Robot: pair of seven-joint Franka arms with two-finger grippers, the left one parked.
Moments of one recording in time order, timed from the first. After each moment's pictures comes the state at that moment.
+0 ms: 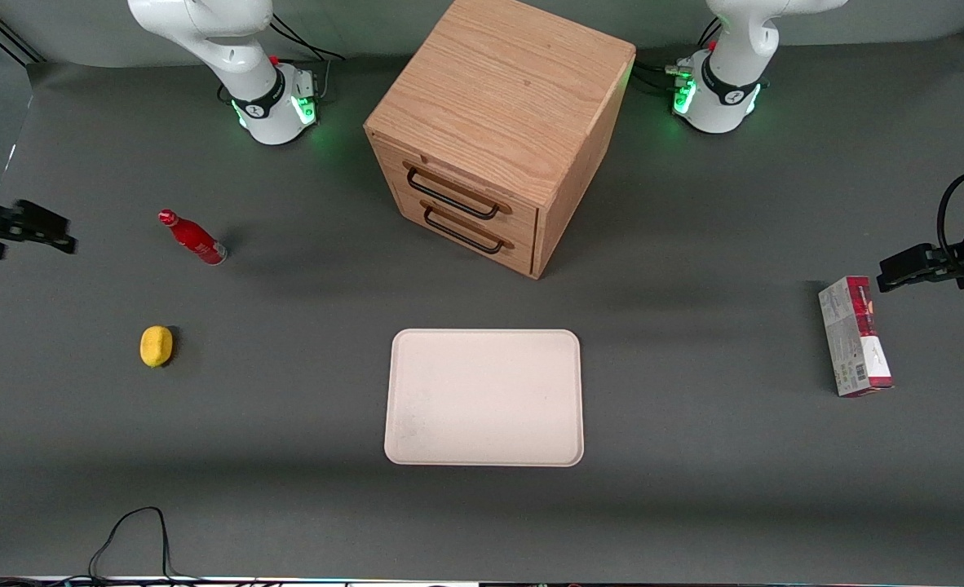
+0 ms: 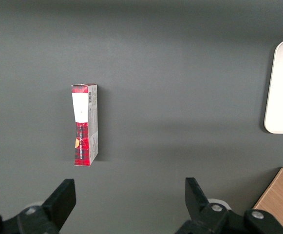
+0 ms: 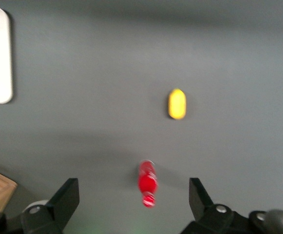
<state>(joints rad) -0.04 -0.01 -0.12 -1.61 -0.04 1.56 -0.20</state>
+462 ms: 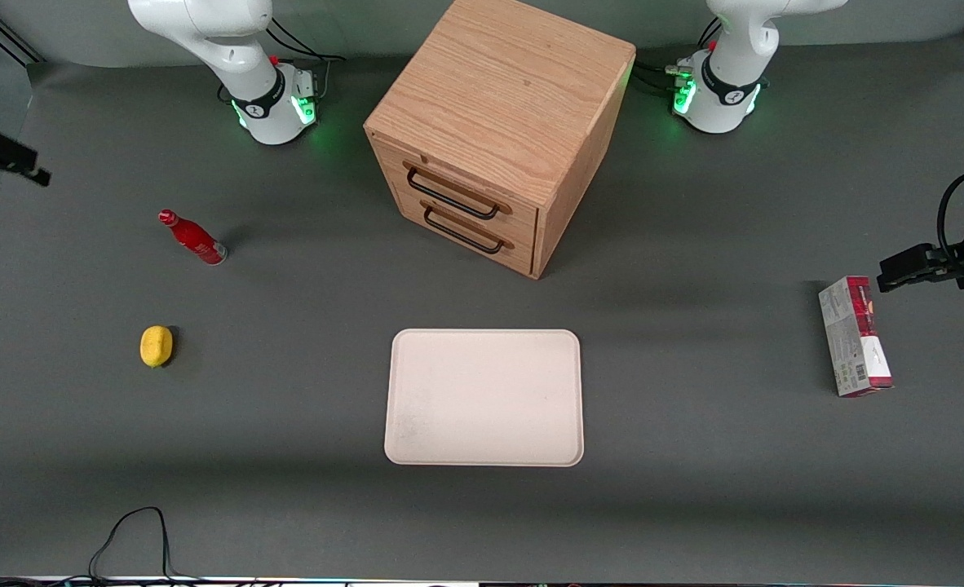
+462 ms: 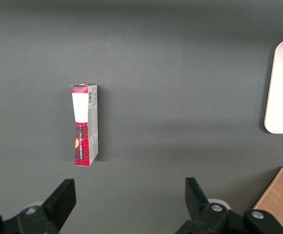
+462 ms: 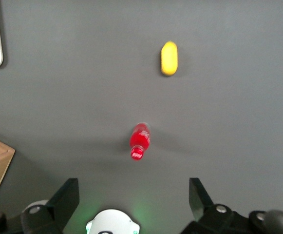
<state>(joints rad) -0.05 -0.32 -0.20 -1.97 -0.04 1.58 -0.25</state>
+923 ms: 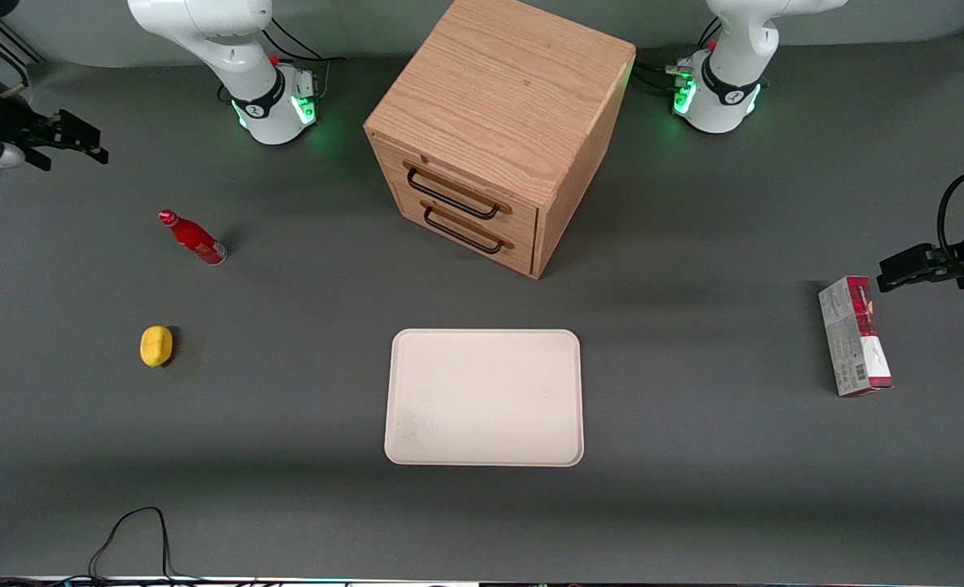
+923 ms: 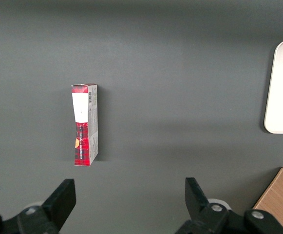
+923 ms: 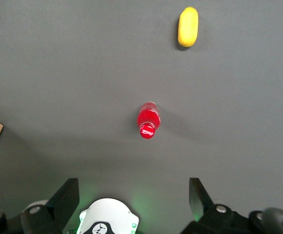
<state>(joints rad) -0.01 -0.49 -0.20 -2.25 -0.09 1.67 -0.24</state>
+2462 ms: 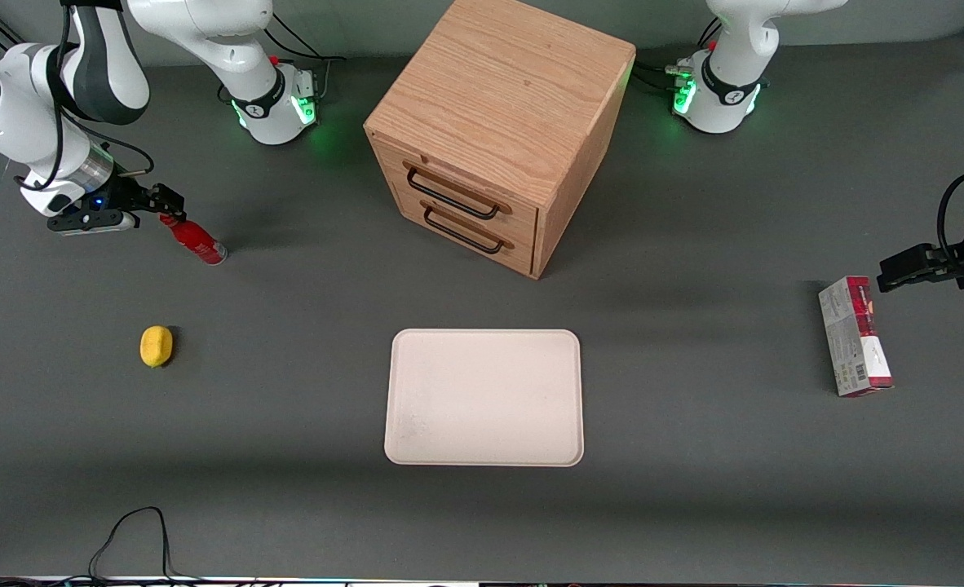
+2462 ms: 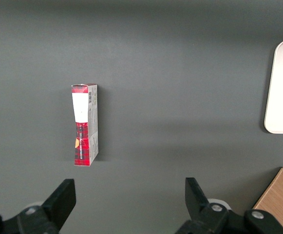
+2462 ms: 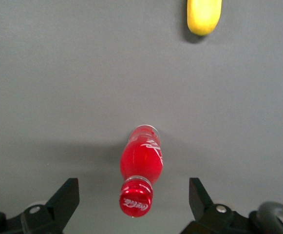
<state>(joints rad) -0.01 -0.38 -0.29 -2.70 -0.12 2.30 -0.24</state>
